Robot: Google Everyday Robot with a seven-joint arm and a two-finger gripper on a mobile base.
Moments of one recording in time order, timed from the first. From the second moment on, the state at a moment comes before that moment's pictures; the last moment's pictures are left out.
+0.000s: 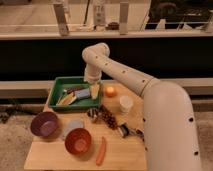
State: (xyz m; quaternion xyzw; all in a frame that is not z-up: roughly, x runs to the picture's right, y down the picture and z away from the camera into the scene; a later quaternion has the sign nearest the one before) arm -0.090 -0.017 0.846 -0.27 -0.17 -0.18 0.93
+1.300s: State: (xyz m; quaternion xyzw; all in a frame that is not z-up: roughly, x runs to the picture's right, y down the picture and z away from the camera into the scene) arm -0.131 -0.007 0.953 -0.24 -0.14 -0.16 0.95
